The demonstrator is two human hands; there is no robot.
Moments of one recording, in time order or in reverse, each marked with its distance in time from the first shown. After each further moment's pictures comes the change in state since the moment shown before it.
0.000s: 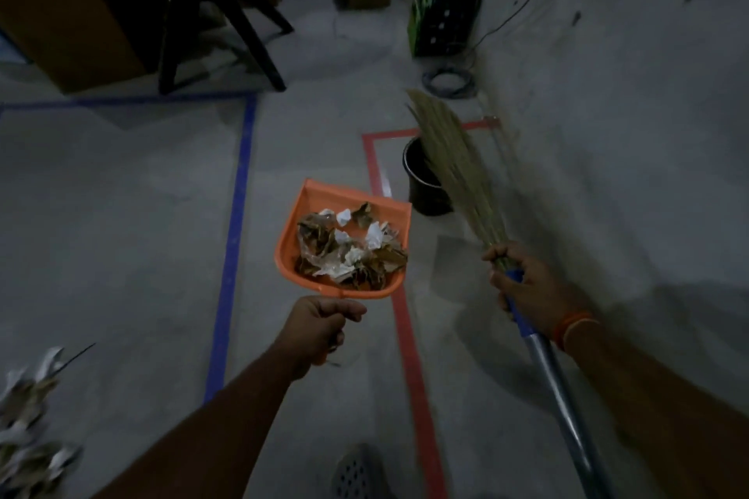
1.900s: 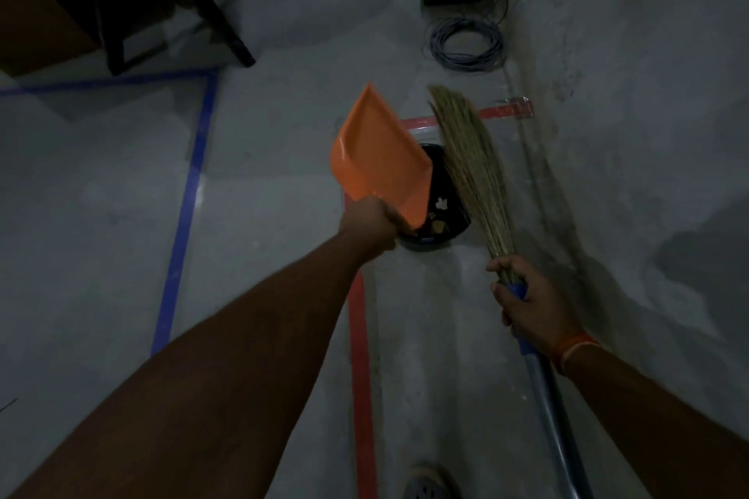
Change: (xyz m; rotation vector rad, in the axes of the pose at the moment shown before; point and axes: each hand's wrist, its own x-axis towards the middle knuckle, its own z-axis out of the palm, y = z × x) left_hand 0.417 0.225 0.188 0.709 0.114 0.041; right_hand 0.341 0.107 -0.109 -0.008 -0.060 0.087
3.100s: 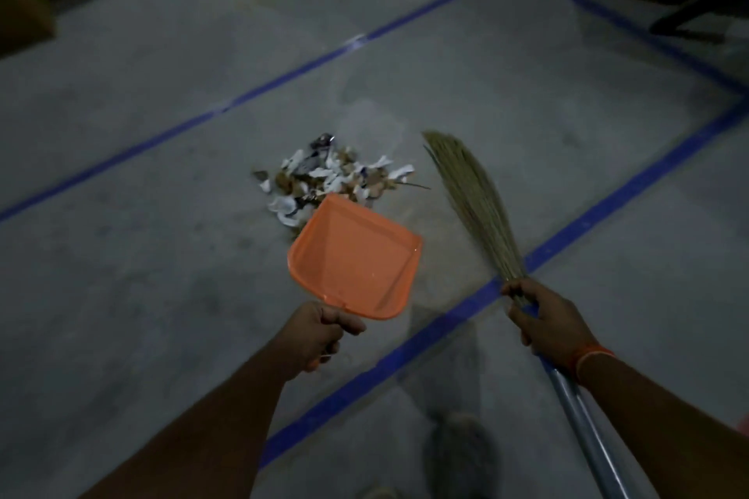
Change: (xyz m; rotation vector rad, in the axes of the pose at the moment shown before) left_hand -0.650 -0.741 -0.109 -1.128 0.546 -0.641; right_hand -0.340 -0.194 0.672 -0.536 -0.818 -0.433
